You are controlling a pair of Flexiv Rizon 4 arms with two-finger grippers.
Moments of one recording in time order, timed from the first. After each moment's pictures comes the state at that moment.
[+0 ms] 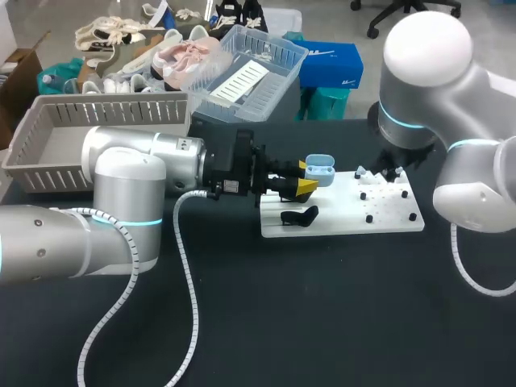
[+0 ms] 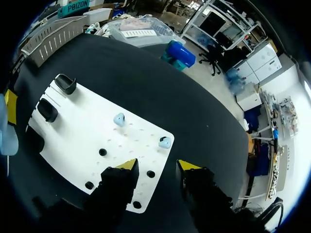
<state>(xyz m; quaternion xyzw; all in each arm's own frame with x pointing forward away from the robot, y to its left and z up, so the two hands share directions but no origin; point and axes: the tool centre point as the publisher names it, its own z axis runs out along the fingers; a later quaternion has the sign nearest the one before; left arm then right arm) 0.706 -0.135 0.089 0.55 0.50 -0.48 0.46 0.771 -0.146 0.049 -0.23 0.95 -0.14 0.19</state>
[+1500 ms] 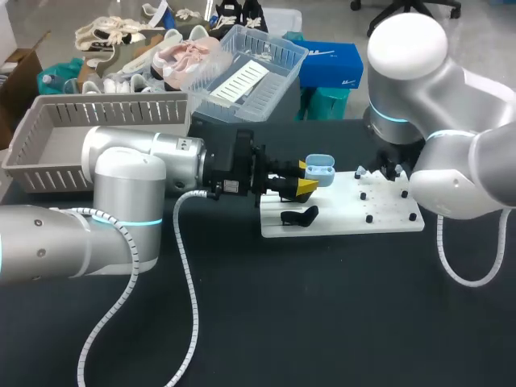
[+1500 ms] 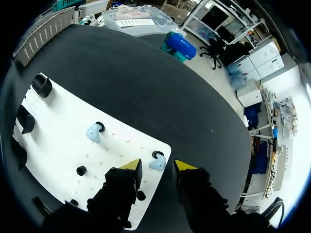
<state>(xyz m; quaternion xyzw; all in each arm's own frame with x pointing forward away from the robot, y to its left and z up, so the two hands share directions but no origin) 0.706 -0.135 0.089 0.55 0.50 -0.48 0.46 0.801 -0.155 0.020 -0.23 0.95 -0.15 0.15</state>
